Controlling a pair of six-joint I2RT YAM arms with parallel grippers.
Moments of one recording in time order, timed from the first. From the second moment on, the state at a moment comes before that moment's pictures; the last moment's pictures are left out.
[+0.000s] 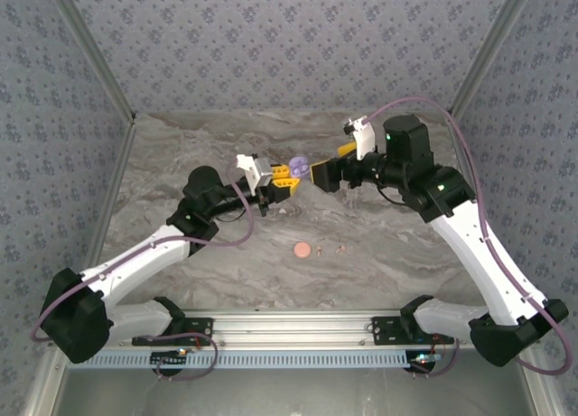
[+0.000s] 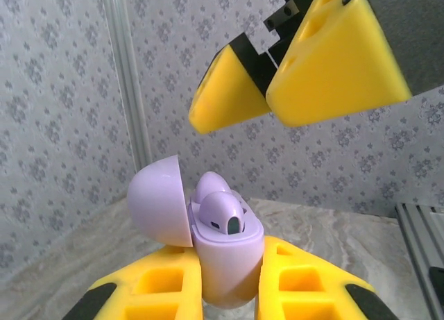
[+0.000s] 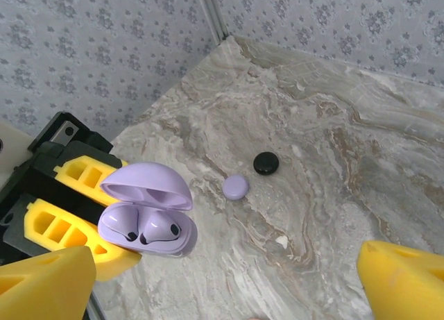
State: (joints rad) left arm -0.69 1.19 0.80 0.51 0.57 0.00; right arm 0.51 1.17 1.44 -0.71 -0.38 0.13
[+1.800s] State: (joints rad) left arm -0.69 1.23 0.86 0.48 0.58 -0.03; right arm 0.51 1.16 1.40 -0.61 -0.50 0.21
